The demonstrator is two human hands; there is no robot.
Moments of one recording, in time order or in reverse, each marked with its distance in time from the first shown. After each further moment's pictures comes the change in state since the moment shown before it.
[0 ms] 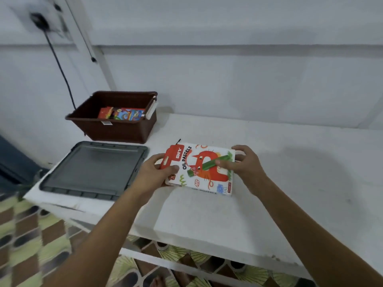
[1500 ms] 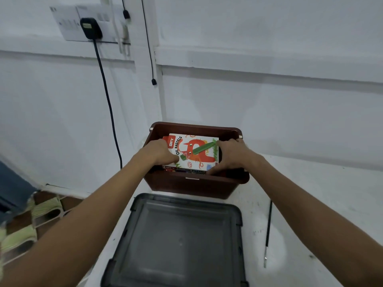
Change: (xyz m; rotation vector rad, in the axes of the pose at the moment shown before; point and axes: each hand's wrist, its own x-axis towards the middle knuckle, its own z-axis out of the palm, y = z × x) left_hand 0.294 0.119 -0.286 1.066 -0.076 0.125; right_hand 0.269 -0.083 0.321 -1.505 -0.219 -0.184
